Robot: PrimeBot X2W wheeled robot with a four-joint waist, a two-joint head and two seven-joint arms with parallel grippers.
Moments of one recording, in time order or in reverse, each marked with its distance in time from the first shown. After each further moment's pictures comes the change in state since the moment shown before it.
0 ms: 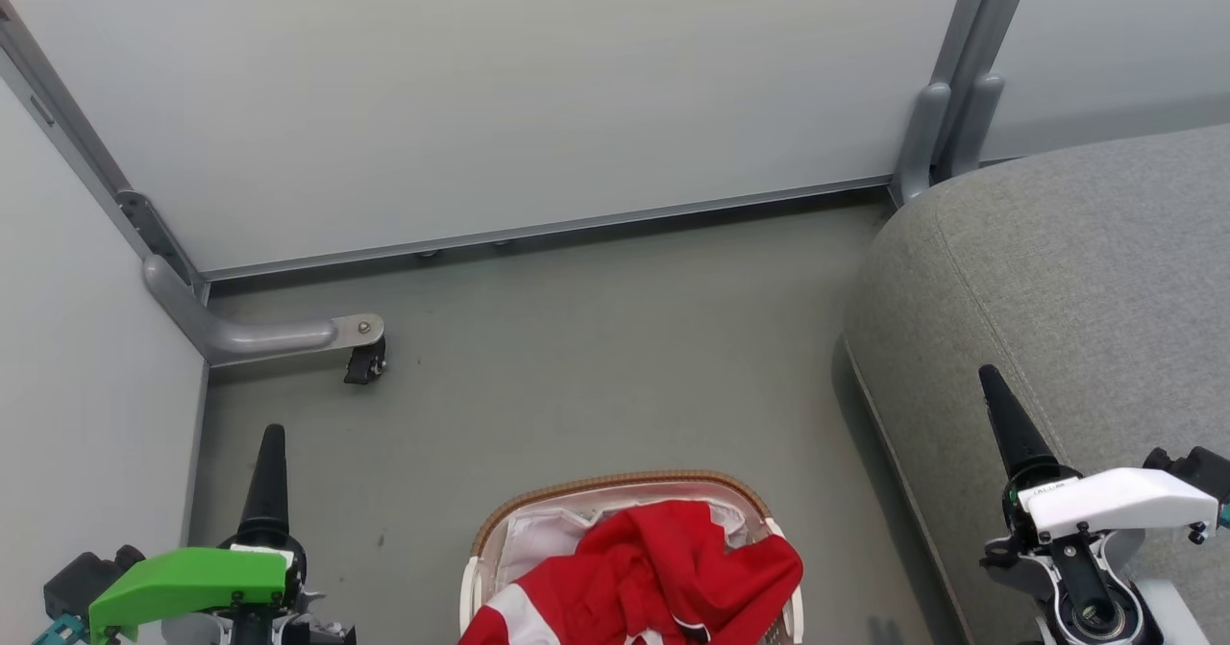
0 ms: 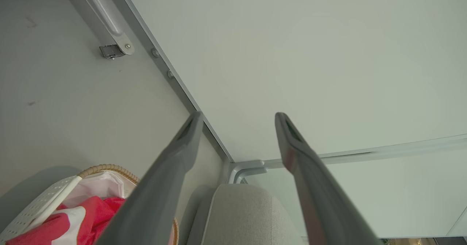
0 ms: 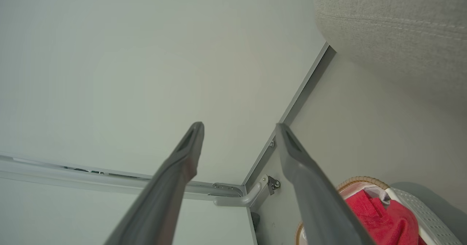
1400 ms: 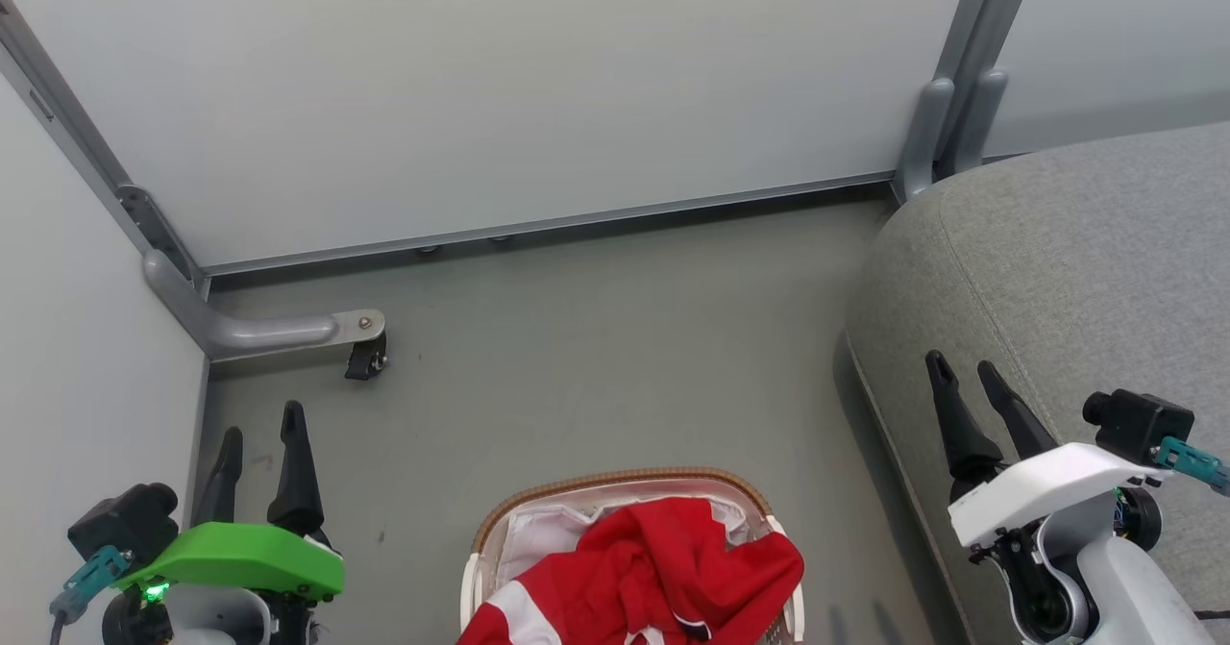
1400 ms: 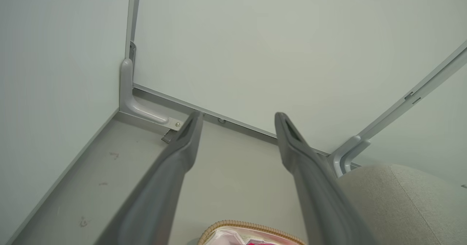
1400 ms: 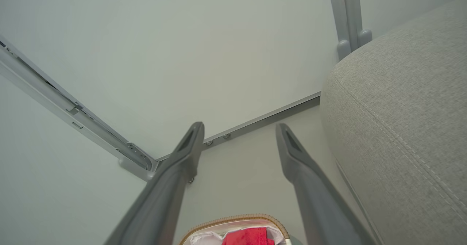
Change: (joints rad) left arm -0.029 0.031 -0.044 0.011 0.720 0.005 -0.140; right arm -0.063 -0.060 0.127 0.037 -0.628 0.000 -0.141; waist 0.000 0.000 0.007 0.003
